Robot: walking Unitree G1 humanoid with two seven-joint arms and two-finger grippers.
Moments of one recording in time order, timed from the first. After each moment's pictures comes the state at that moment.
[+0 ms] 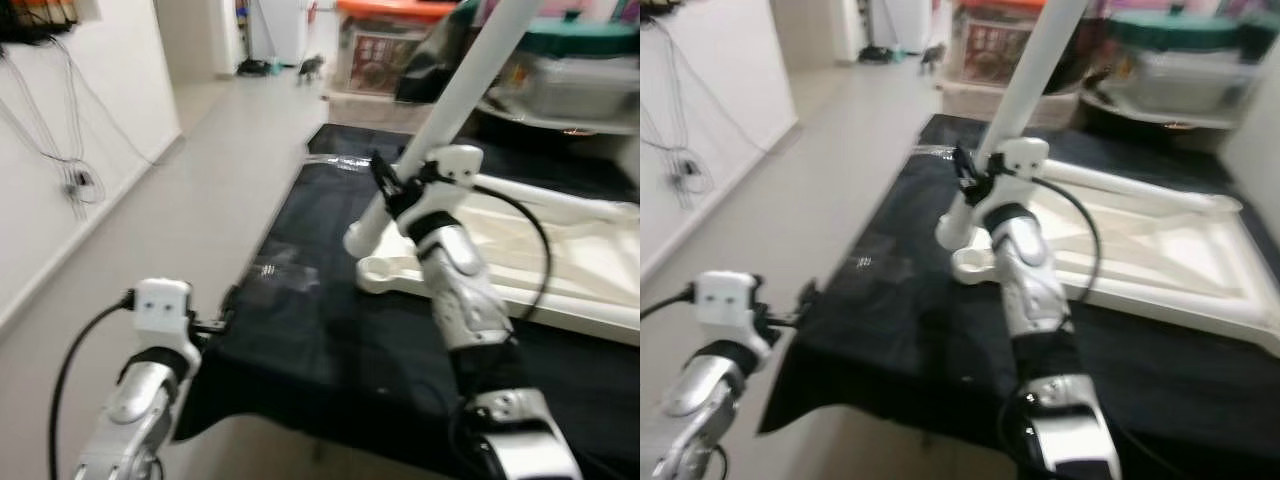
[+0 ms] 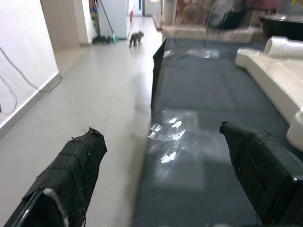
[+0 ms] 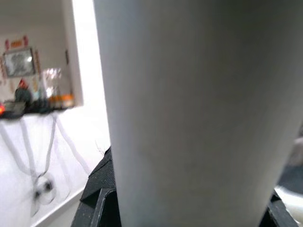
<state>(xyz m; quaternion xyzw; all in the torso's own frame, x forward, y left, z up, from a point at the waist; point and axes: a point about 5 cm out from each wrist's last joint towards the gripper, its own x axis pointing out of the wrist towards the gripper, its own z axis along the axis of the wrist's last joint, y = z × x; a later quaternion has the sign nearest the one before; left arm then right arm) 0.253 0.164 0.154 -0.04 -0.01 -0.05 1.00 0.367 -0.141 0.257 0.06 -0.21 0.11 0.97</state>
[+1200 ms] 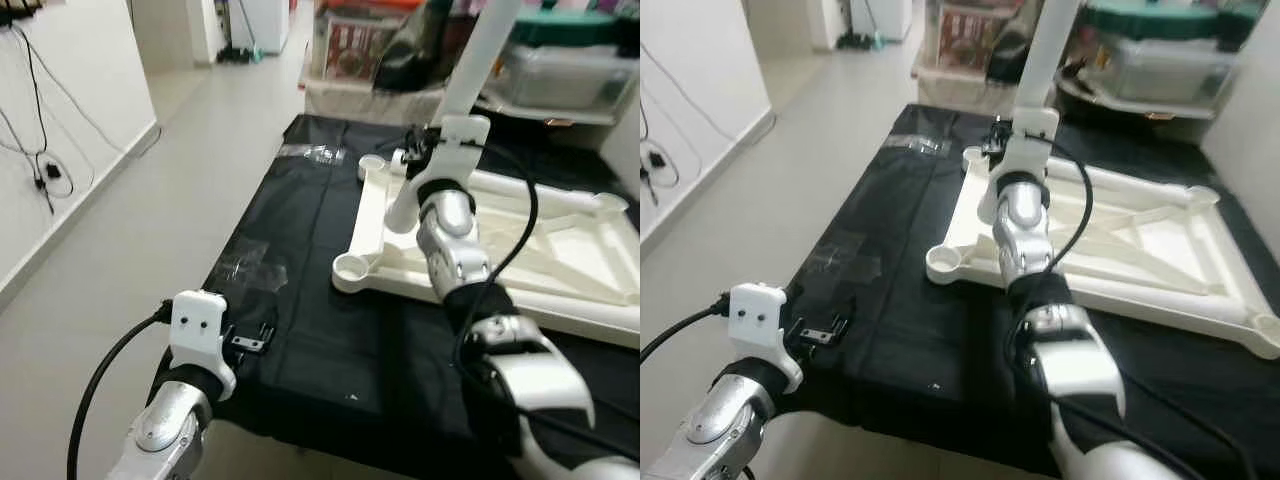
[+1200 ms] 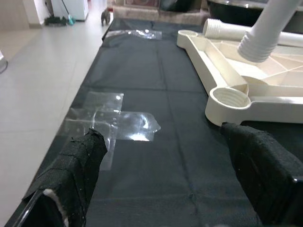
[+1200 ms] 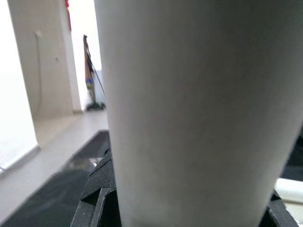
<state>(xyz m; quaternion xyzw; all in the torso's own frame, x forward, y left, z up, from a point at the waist) 0.226 0.126 0.177 -0.04 -0.02 -0.11 0.99 0.414 -0.151 0.288 0.01 -0.20 -0.07 0.98</state>
